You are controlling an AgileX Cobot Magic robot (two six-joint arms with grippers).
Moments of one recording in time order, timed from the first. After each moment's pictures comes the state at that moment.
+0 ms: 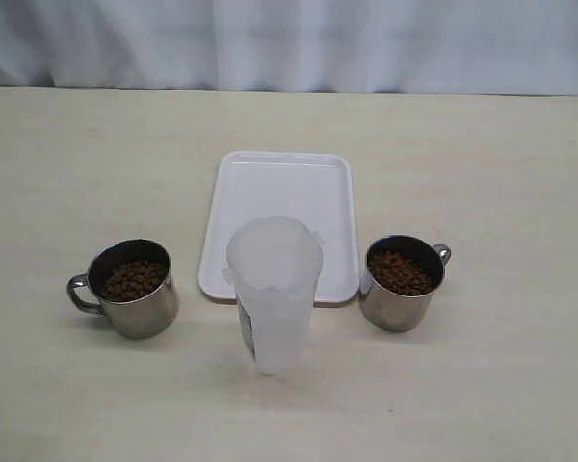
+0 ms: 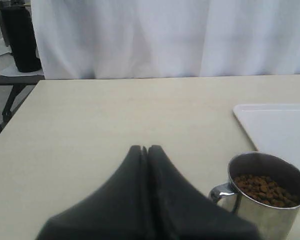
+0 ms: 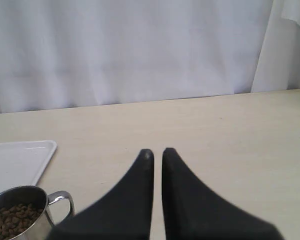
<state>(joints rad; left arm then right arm) -0.07 0.00 0.00 -0.01 0.29 0.03 0.06 0.00 0.00 0.02 0.22 0.02</state>
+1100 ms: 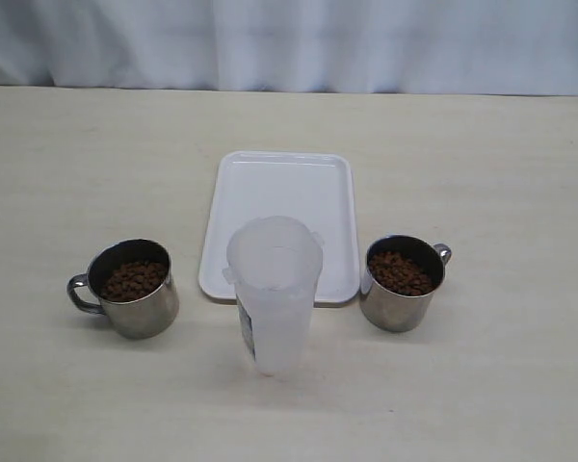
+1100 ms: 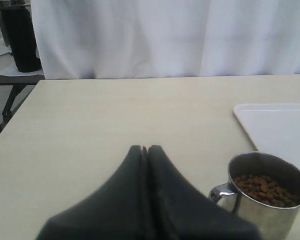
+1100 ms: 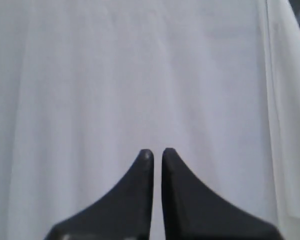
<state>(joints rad) -0.07 0.00 0.00 -0.01 0.29 0.03 0.06 0.00 0.00 0.02 -0.43 0.05</state>
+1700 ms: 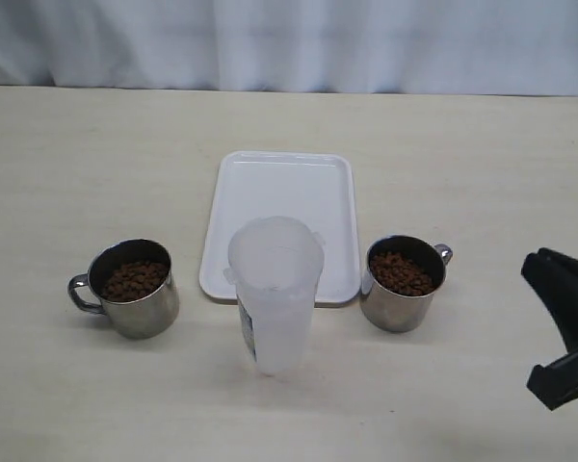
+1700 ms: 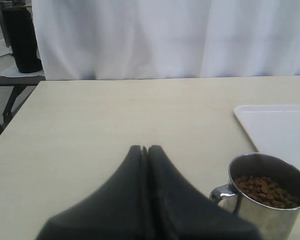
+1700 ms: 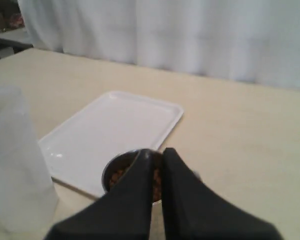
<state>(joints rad) -0.07 0.00 0.00 -0.01 0.28 0.03 0.06 0.64 0.00 -1.04 -0.56 0.85</state>
